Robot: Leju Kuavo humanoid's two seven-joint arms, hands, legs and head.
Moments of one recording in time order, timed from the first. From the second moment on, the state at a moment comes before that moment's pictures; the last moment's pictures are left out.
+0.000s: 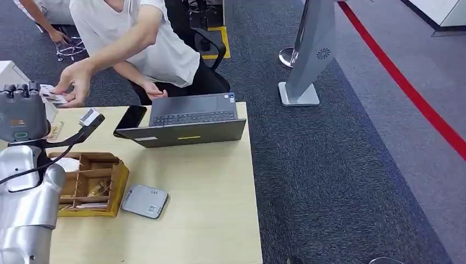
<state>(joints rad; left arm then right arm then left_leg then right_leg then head) -0.66 0.12 -0.08 -0.97 -1.52 0.69 -0.07 -0.15 0.18 -1.02 -0.19 0.93 -0.07 -0.05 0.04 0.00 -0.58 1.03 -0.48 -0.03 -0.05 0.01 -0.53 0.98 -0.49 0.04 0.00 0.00</state>
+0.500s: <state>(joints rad) -0.59 0.06 -0.11 -1.03 -1.46 0.68 -0.08 -0.14 0.18 -1.04 -0.19 0.90 -0.06 -0.06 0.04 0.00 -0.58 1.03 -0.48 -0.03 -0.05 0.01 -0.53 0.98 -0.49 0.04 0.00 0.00</state>
